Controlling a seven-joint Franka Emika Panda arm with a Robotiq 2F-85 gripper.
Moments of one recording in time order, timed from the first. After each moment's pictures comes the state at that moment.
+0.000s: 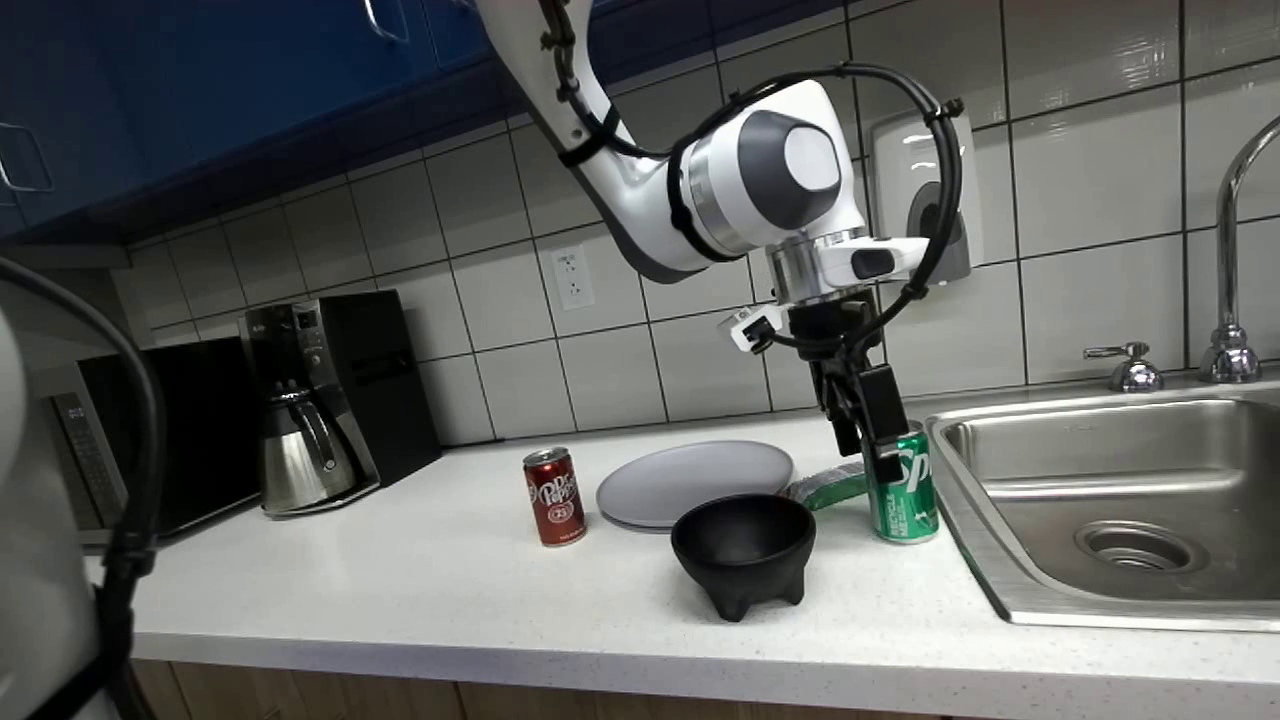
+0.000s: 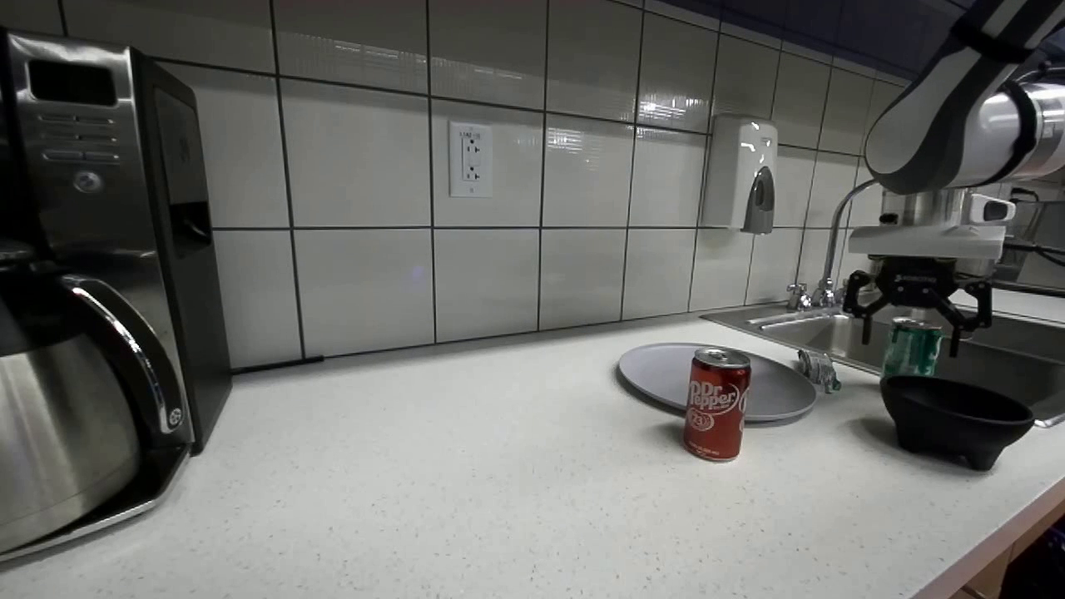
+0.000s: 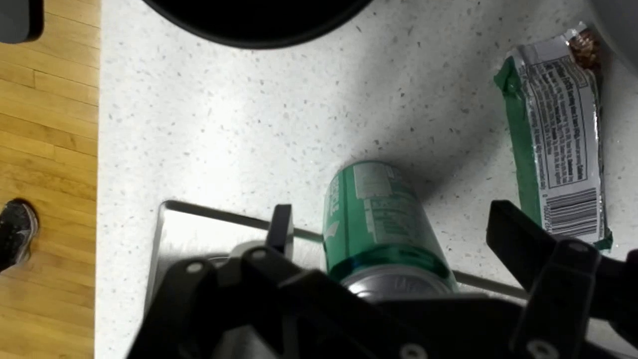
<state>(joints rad) -0.20 0.23 -0.32 -2.24 -0.08 2.49 0.74</state>
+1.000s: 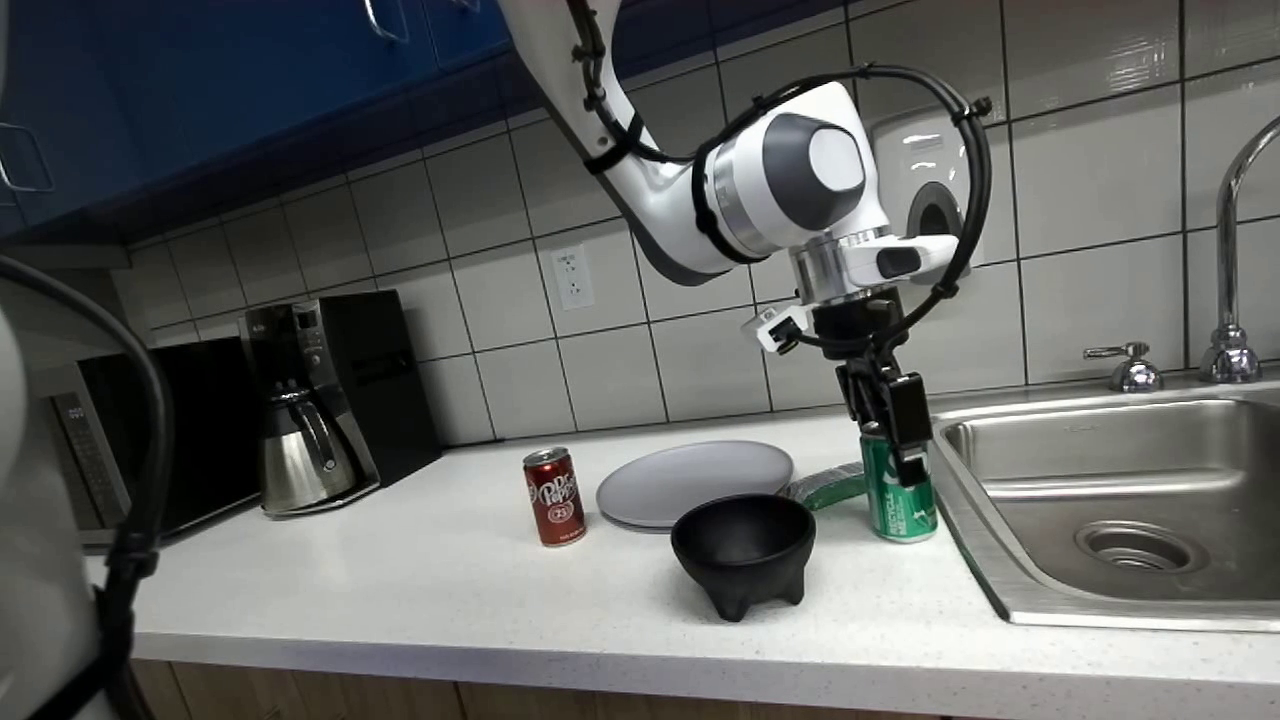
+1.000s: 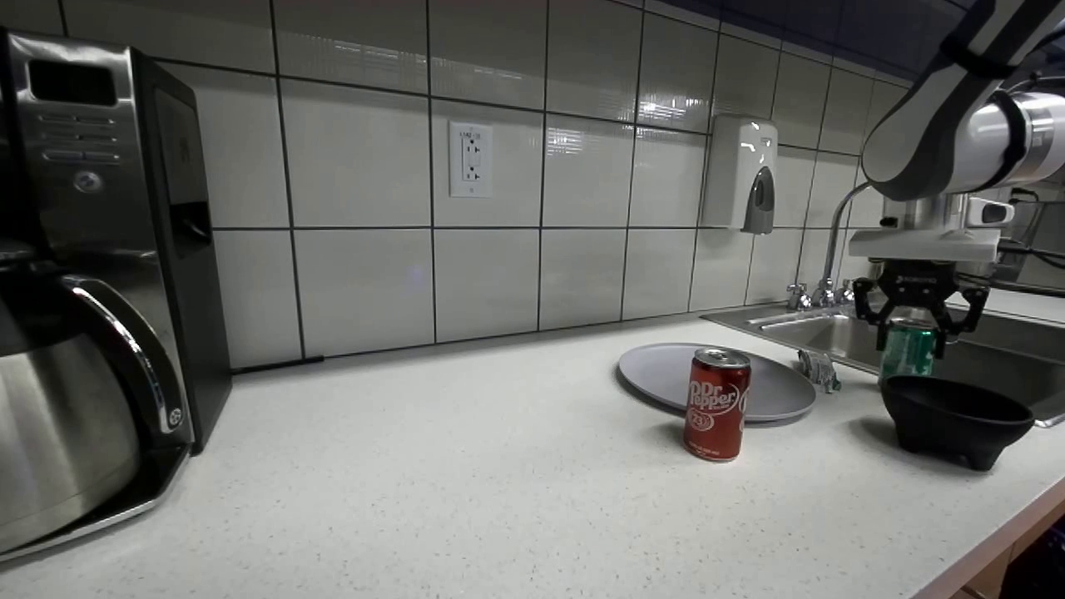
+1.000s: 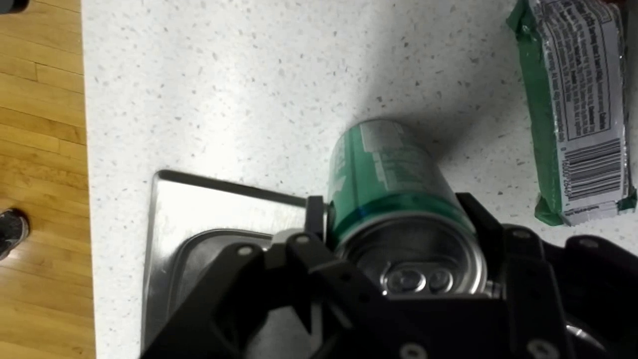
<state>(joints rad) -0.20 0.28 -0.34 -2.19 -0.07 2.49 0.74</state>
